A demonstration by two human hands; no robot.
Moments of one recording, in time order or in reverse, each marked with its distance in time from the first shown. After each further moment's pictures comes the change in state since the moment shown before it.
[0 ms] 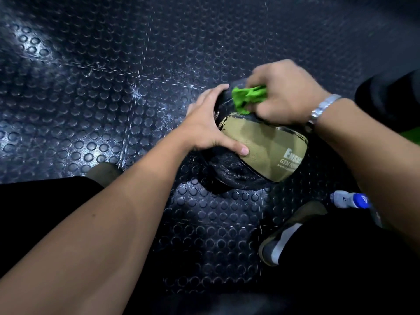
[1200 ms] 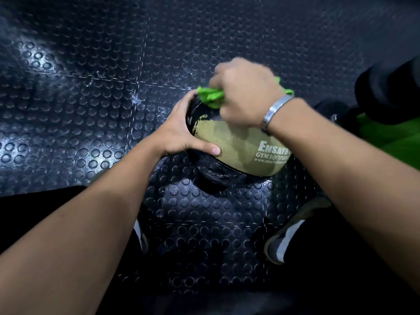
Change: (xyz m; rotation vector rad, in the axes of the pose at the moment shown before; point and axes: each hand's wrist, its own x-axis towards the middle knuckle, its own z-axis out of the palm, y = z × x) left_hand 0.002 -0.054 -0.018 -0.175 -0.046 0.011; right_hand 0.012 -0.044 0.011 -0.161 0.112 -0.132
